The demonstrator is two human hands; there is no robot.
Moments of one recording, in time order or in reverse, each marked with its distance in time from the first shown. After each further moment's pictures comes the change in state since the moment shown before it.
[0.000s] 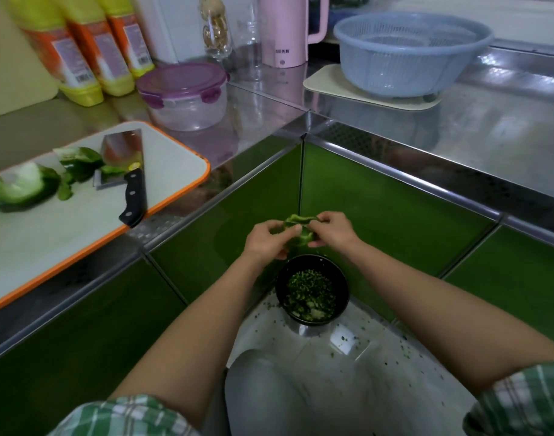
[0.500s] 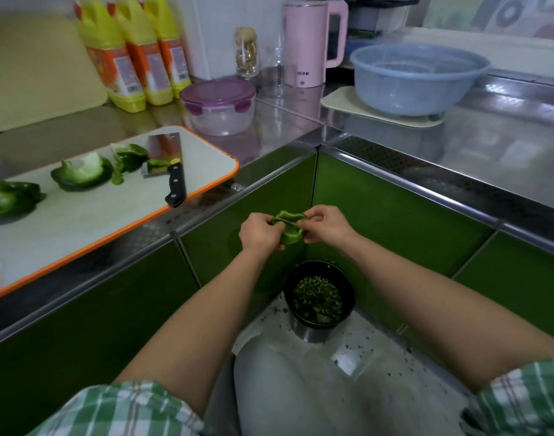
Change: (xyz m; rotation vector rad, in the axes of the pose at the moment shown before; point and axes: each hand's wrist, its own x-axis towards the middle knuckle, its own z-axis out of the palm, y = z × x) left_hand -0.044 0.010 -0.027 0.188 0.346 0.073; right_hand -0.044 -0.035 0.016 -0.013 -0.128 -0.143
